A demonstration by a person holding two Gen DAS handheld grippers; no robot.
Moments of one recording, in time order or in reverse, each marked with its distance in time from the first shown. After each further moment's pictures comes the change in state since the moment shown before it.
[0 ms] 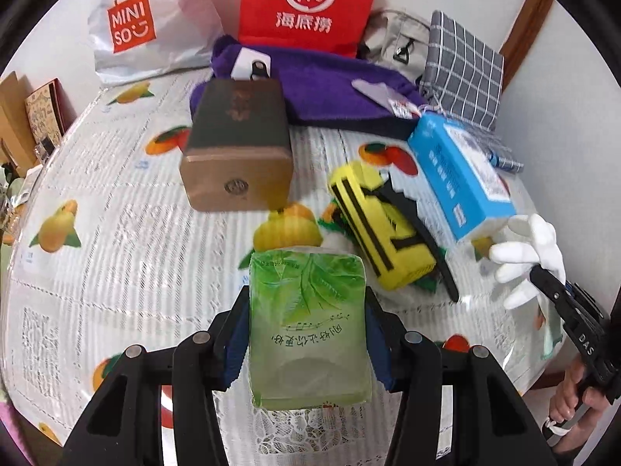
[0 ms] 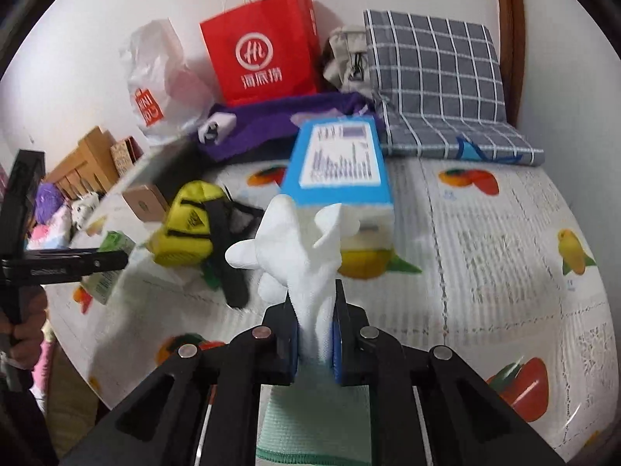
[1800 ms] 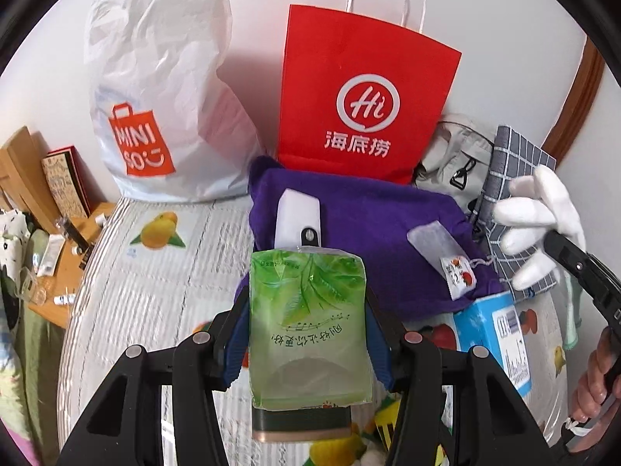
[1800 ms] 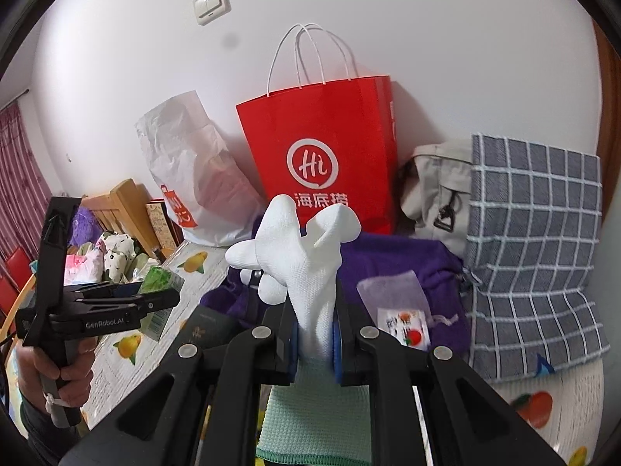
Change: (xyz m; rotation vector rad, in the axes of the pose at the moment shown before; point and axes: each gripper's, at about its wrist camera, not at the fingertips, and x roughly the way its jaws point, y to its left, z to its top) left arm -0.003 0.031 0.182 -0.049 -0.152 0.106; right arm 0.078 0.052 0.227 -0.095 -0.102 0.181
